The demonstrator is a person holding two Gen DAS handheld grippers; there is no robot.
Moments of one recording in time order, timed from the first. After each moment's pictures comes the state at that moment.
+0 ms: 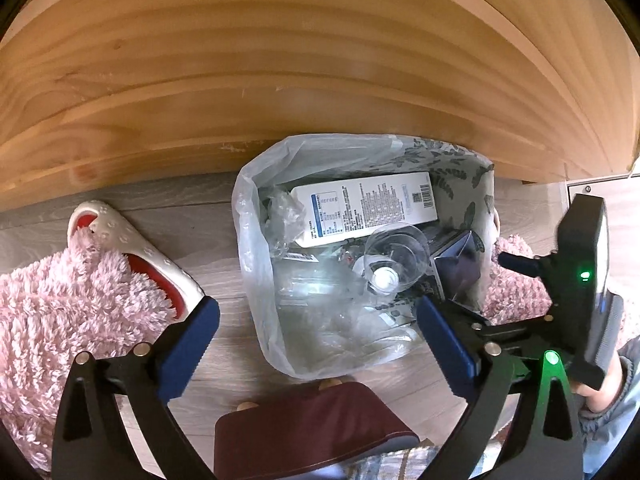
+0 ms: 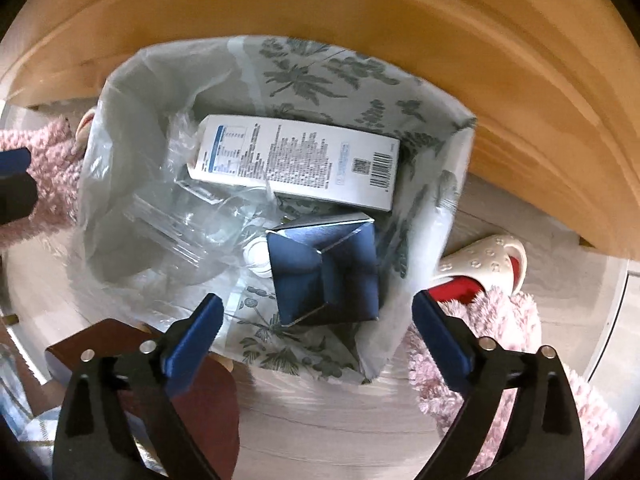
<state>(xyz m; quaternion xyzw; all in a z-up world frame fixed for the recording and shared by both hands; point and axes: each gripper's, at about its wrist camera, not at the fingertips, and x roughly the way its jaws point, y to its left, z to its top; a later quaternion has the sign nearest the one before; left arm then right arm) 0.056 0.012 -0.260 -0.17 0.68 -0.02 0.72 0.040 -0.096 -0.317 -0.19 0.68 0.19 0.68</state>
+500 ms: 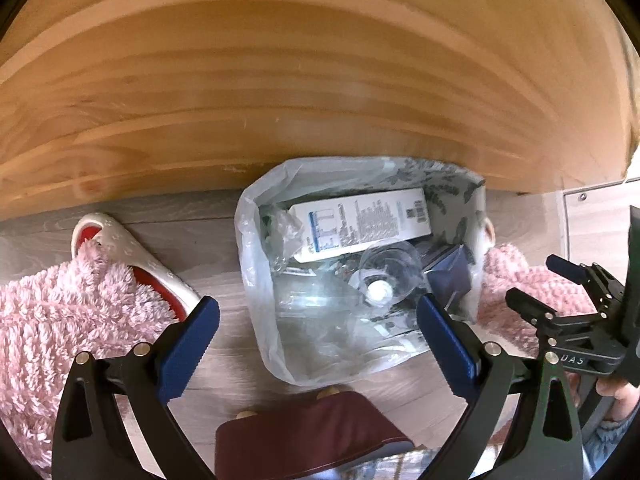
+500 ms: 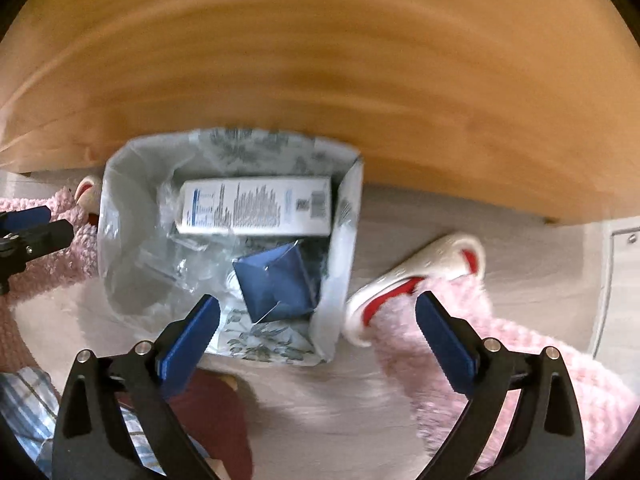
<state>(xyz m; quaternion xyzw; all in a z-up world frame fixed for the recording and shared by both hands) 0.056 0.016 -0.241 -0.18 0.65 -0.02 0.74 0.043 -0.131 -0.241 -0.14 0.63 0.14 0.75</state>
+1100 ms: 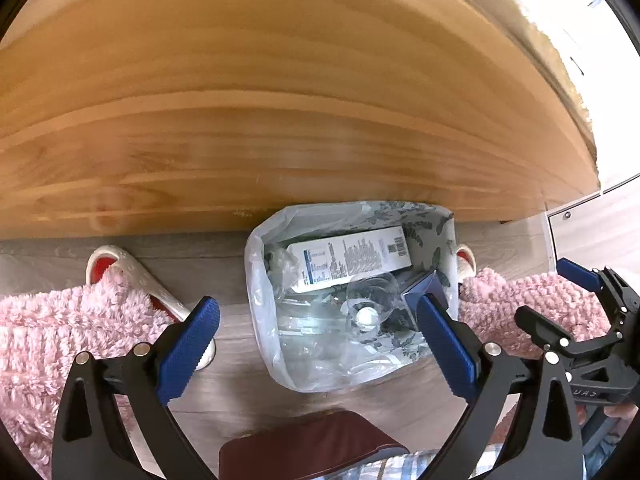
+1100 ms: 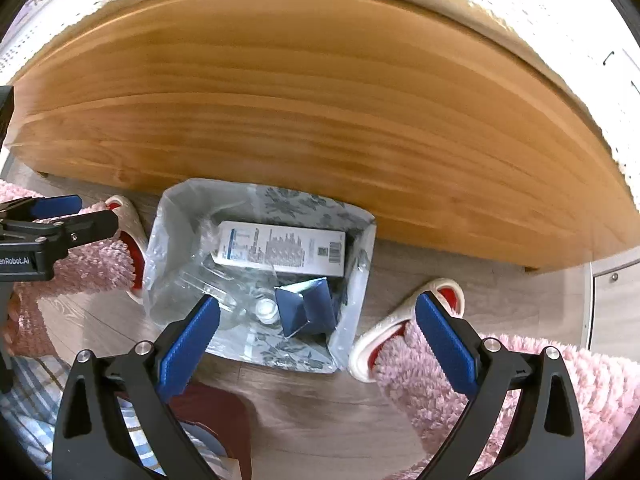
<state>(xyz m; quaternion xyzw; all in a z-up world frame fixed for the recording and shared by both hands) 0.037 0.024 -0.192 -0.17 0.58 -0.02 0.80 0.011 -0.105 -0.180 -0.16 0.56 0.17 0.80</state>
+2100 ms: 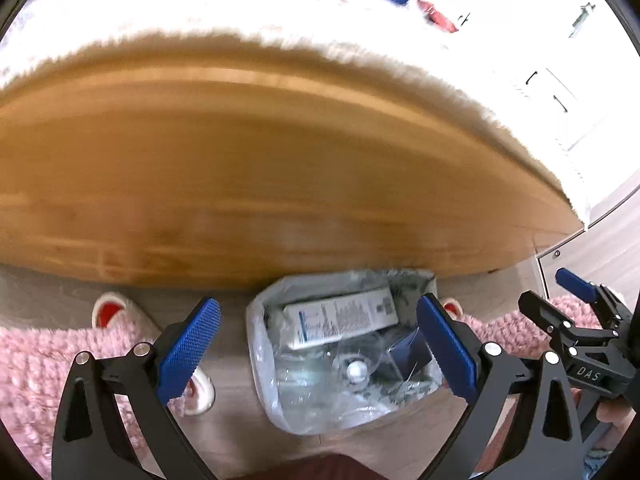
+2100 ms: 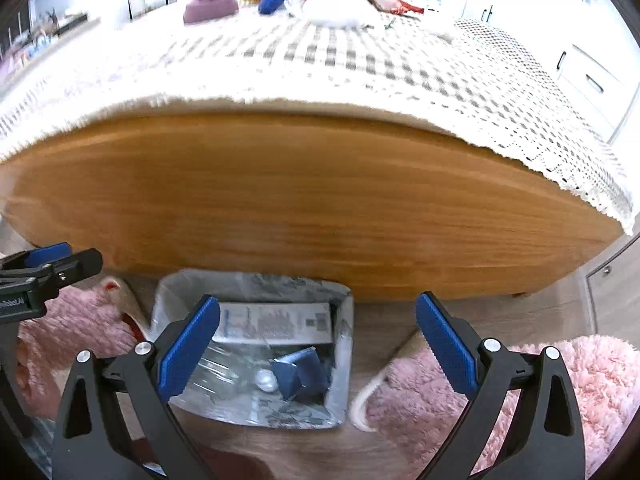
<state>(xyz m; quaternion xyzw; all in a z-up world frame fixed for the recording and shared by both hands) 0.040 0.036 -0.145 -0.18 0.48 -0.01 0.86 0.022 -0.116 -0.137 -0.09 0.46 0.14 0.87</state>
